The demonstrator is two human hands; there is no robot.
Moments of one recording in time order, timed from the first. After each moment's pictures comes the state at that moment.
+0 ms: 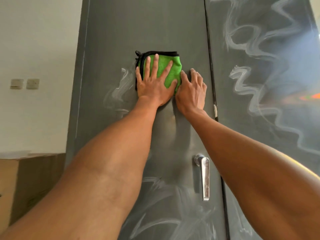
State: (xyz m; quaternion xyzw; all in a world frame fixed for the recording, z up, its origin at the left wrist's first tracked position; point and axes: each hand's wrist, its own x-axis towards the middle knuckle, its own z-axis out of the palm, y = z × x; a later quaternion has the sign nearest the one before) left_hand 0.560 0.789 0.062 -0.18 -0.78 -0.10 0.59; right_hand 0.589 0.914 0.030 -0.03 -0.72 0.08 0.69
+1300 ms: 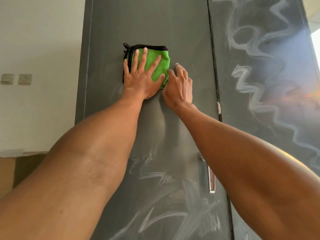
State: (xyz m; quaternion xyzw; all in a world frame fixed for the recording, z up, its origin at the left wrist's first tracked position) left_hand 0.543 0.725 0.074 -0.18 -0.78 -0.09 0.59; right_hand 0.591 0.854 0.029 0.02 -0.74 0.07 0.67
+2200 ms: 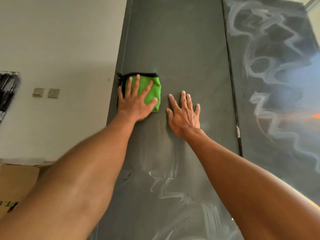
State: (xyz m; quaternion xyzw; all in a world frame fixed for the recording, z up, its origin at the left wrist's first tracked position) left_hand 0.529 0.623 0.061 -0.14 -0.80 -0.13 0.57; right_hand 0.586 0.807 0.017 -0.01 -0.82 -0.01 0.57
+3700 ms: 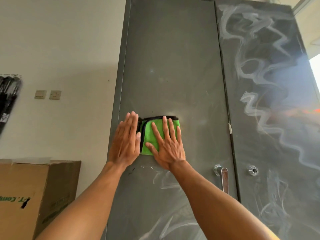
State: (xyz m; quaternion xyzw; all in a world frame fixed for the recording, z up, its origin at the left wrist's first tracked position) left_hand 0.521 0.599 -0.093 -0.28 -0.63 -0.17 0.70; right_hand 0.570 0.778 -0.094 0.07 -0.81 -0.07 0.57
